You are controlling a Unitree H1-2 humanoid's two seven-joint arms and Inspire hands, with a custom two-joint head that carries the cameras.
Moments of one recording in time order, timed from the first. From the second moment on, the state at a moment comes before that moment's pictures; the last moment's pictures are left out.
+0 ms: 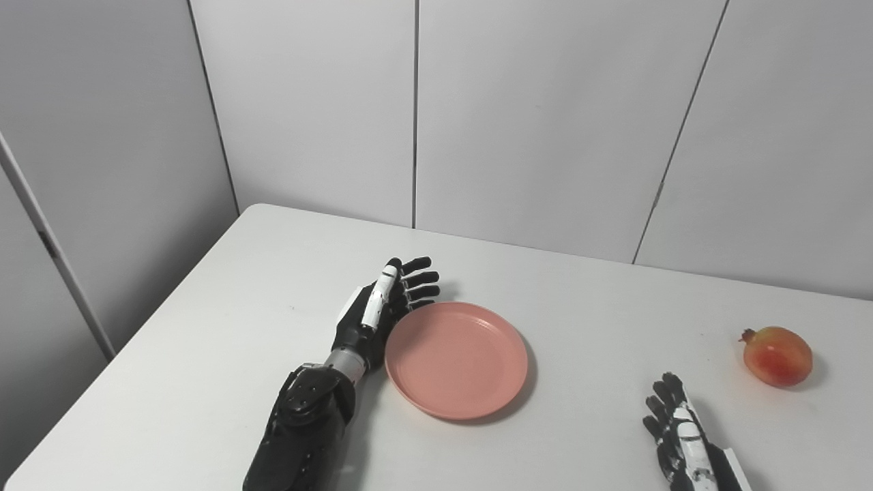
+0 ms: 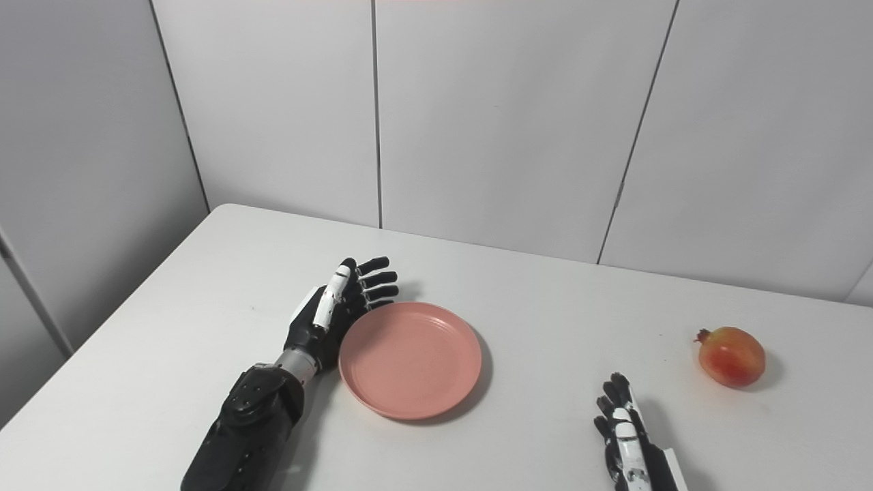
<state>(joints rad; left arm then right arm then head) -0.36 0.09 0.09 0.33 -0.26 0.11 -0.16 0.07 -0.06 0.04 -0.18 0.15 0.11 0.16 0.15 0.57</state>
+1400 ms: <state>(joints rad) -0.29 -0.05 0.01 0.23 -0.22 0.14 -0.15 0.06 -0.04 0.05 -0.18 0.14 0.11 0.13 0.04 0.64</state>
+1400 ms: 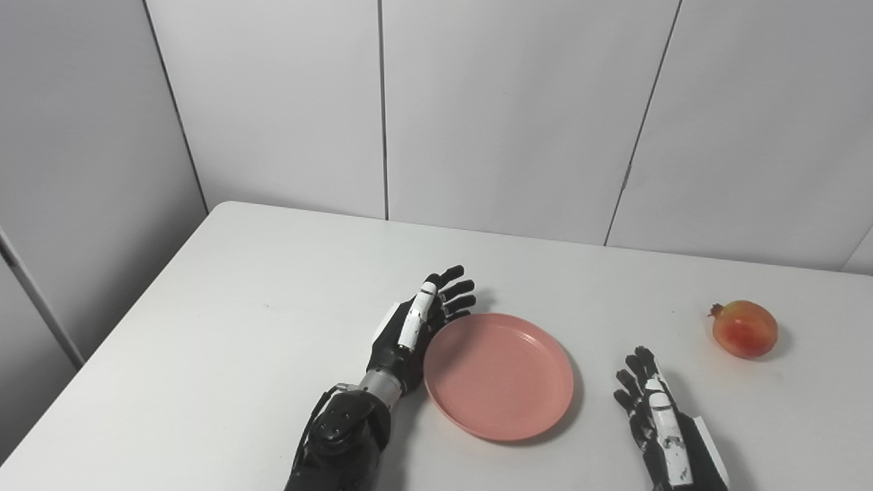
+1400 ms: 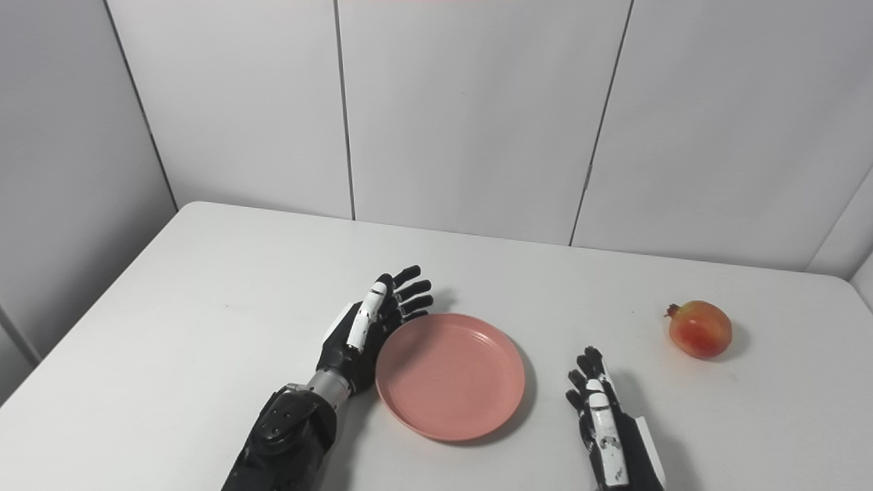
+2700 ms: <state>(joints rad) -0.26 -0.04 0.05 0.23 -0.26 0.10 -0.18 -0.09 -0.13 0.00 -0.37 -0.20 0.12 0.03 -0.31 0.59</state>
